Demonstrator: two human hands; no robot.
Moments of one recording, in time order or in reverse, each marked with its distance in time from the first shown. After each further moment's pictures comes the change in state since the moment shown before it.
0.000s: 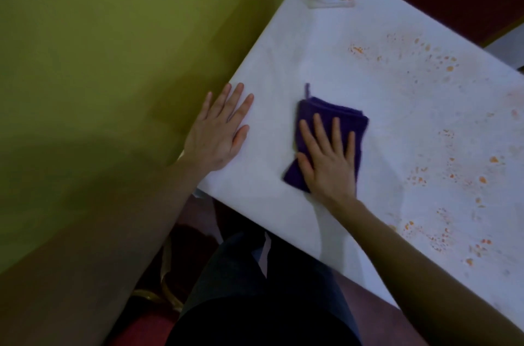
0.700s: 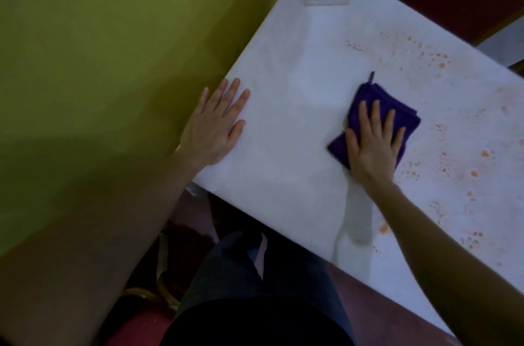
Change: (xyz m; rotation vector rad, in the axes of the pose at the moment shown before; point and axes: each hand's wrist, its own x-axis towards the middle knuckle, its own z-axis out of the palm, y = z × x) left_hand 0.000 0.002 -0.001 -0.017 0.017 0.010; right_hand 0.007 0.081 -0.018 0.046 0.047 0.340
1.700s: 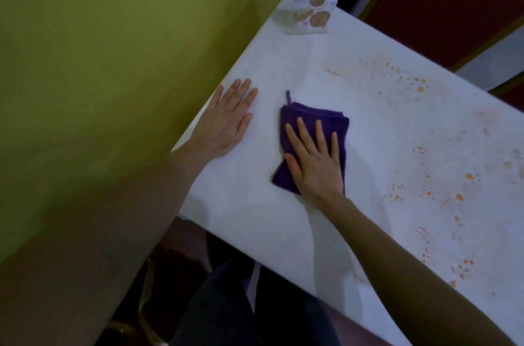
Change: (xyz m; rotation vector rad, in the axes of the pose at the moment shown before) left_hand 0.085 0.026 -0.010 -0.113 -0.021 0.026; right_hand 0.013 -0.049 0.010 -0.024 -0.038 -0.411
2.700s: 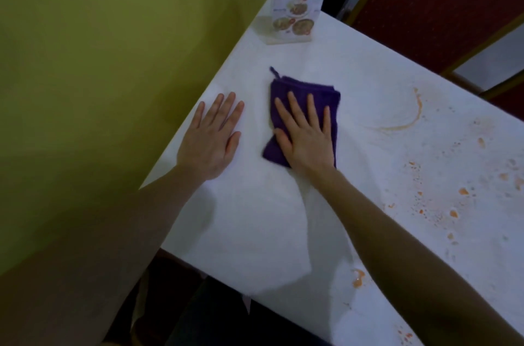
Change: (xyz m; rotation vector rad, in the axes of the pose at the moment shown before) left_hand 0.012 0.010 0.018 0.103 0.010 -0.065; right_hand 0.080 0.030 -0.019 -0.021 -0.019 0.032
